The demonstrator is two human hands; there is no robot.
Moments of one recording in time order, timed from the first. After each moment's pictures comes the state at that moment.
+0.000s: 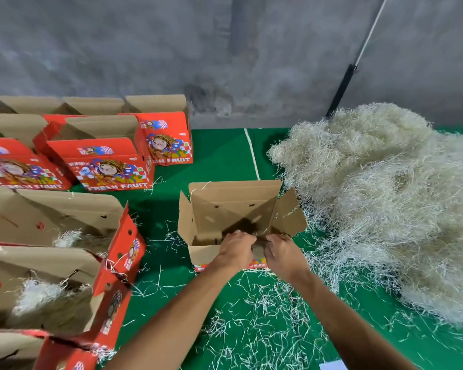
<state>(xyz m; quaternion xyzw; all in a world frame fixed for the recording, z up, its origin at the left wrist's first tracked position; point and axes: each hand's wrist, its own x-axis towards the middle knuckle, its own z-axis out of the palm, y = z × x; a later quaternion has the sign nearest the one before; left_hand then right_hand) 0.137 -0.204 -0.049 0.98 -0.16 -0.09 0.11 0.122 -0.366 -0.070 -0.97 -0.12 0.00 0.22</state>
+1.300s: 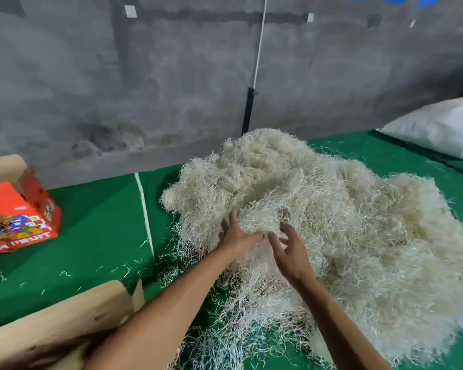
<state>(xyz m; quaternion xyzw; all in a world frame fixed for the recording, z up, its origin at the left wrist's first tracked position) 0.338 -0.555 -0.015 0.85 -0.05 -0.20 0.49 0.236 -0.687 -0.017 -0.87 0.17 -0.13 0.45</state>
